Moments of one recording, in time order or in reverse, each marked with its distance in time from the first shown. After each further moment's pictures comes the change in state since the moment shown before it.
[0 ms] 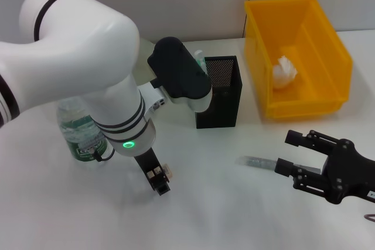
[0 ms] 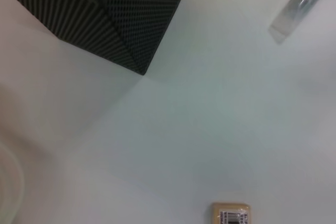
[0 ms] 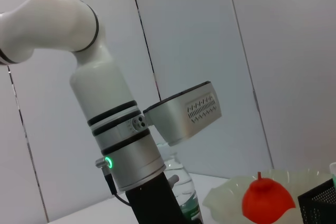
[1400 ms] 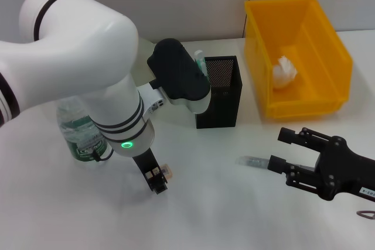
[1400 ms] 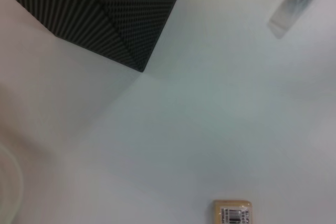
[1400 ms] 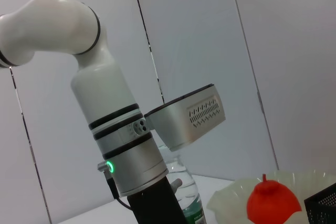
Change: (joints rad) left arm -0.004 0.000 -0.003 -0.016 -0.005 0.000 0.021; right arm 0.024 0.000 -0.003 -0.026 0.000 0.014 -0.002
